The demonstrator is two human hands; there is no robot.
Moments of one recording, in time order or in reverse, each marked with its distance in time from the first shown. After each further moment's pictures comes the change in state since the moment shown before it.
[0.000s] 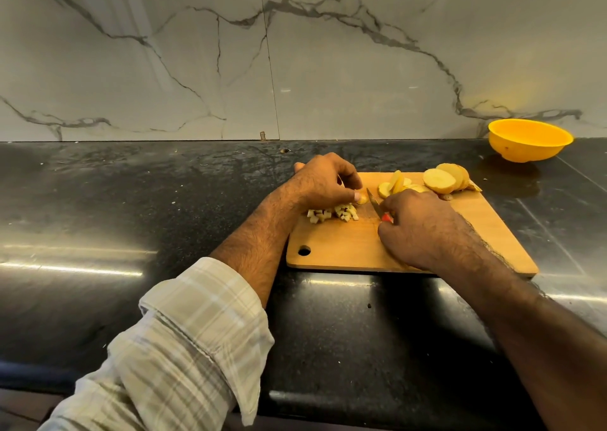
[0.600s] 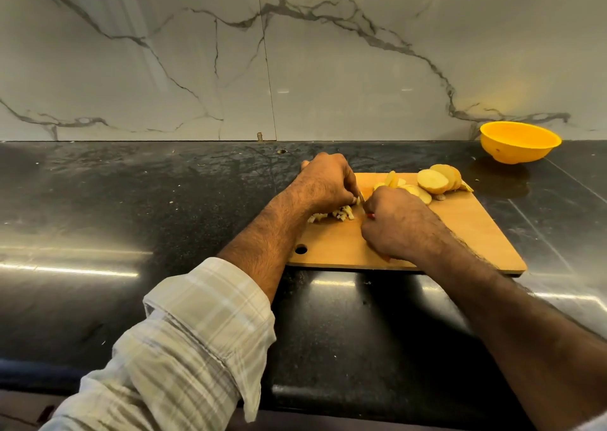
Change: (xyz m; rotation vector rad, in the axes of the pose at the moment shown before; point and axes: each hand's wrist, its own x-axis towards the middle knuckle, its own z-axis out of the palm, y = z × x) left_hand 0.001 0.019 0.006 0.084 0.041 -0.014; right_hand 0.012 -0.015 0.012 0.004 0.042 -0.031
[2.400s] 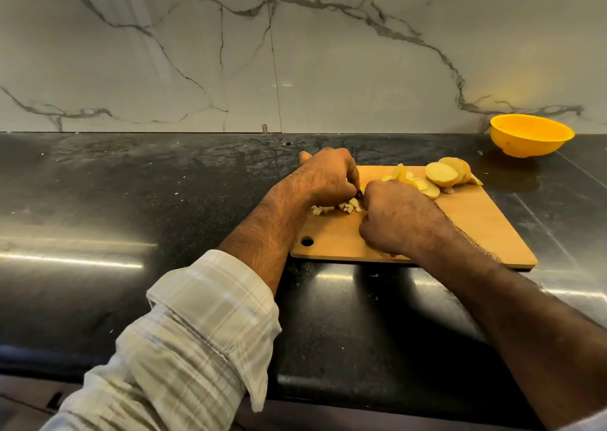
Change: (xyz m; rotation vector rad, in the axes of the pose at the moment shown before) left_hand -0.009 -0.002 -0.010 0.192 -0.090 0.011; right_hand -0.007 -0.014 -0.003 -0.175 -0.001 -0.103
